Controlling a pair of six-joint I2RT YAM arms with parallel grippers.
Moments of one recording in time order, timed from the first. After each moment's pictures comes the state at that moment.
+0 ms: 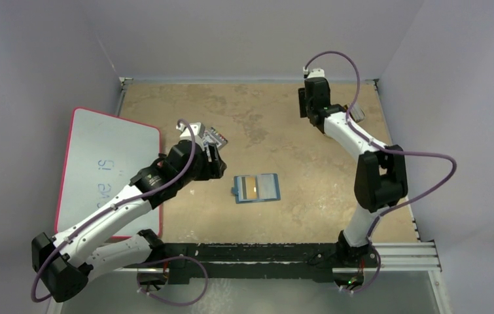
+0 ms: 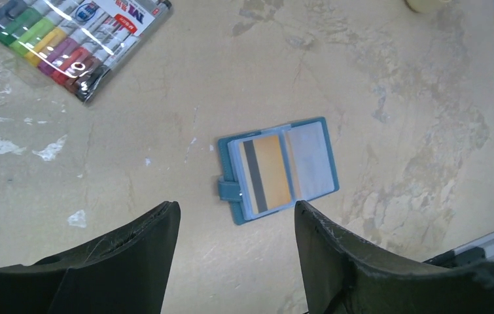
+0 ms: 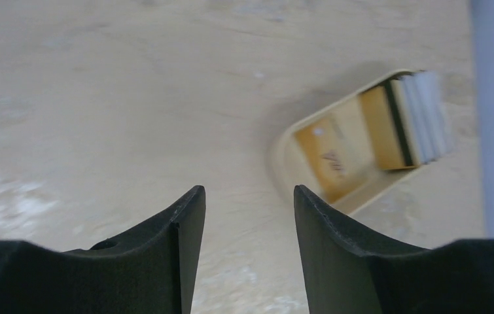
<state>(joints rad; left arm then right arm) -0.74 0.99 0.86 -0.48 -0.22 -0.67 0.31 1.74 1.36 -0.23 0.36 0.04</state>
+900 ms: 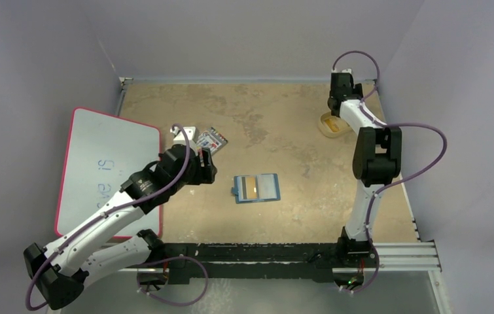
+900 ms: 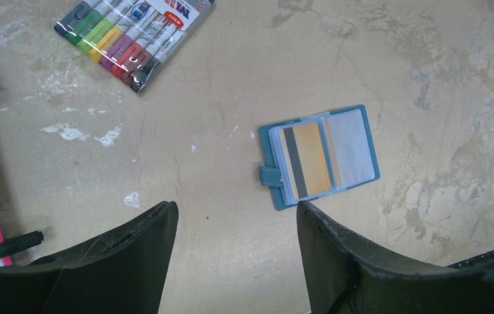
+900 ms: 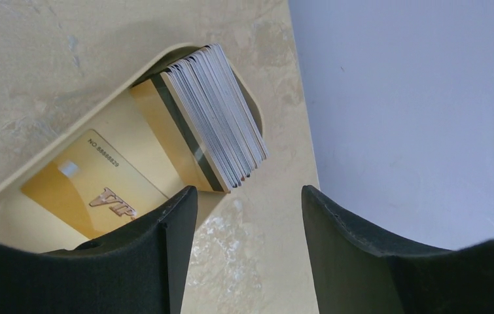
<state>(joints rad) -0.74 0.91 0.86 -0.62 -0.29 -0.58 0.03 2.06 1.60 -0.32 0.69 -0.24</state>
